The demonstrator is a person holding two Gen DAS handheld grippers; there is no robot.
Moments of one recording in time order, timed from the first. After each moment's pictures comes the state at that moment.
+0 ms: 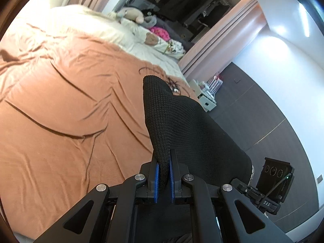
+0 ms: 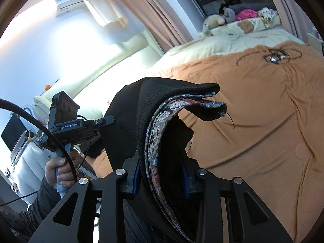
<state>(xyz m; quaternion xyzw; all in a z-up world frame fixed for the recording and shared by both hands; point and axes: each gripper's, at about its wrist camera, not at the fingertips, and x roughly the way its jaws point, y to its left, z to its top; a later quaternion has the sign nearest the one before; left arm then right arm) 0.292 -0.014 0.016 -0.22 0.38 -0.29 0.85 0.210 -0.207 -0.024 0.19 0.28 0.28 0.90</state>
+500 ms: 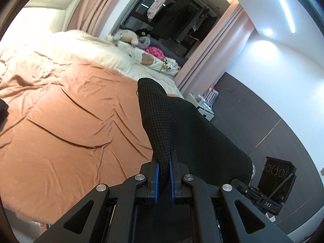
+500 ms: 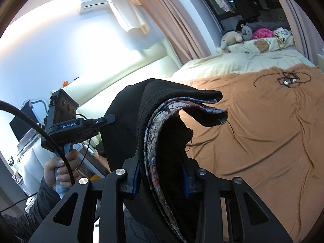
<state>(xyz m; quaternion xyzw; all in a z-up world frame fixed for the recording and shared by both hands) 0.210 0.023 0.090 -0.20 0.32 -0.28 0.88 0.150 -0.193 0.000 0.16 0.24 0.31 0.91</state>
